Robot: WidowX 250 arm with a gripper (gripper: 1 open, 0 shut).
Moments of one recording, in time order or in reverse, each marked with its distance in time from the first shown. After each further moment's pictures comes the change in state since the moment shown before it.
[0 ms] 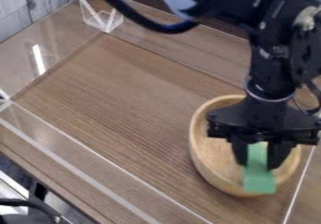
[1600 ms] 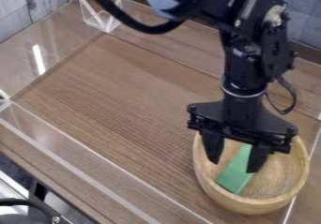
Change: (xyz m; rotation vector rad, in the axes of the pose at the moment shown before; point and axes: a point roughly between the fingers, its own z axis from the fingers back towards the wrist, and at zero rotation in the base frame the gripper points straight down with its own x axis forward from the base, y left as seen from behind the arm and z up) arm 0.004 0.021 0.001 0.007 0.062 -0.207
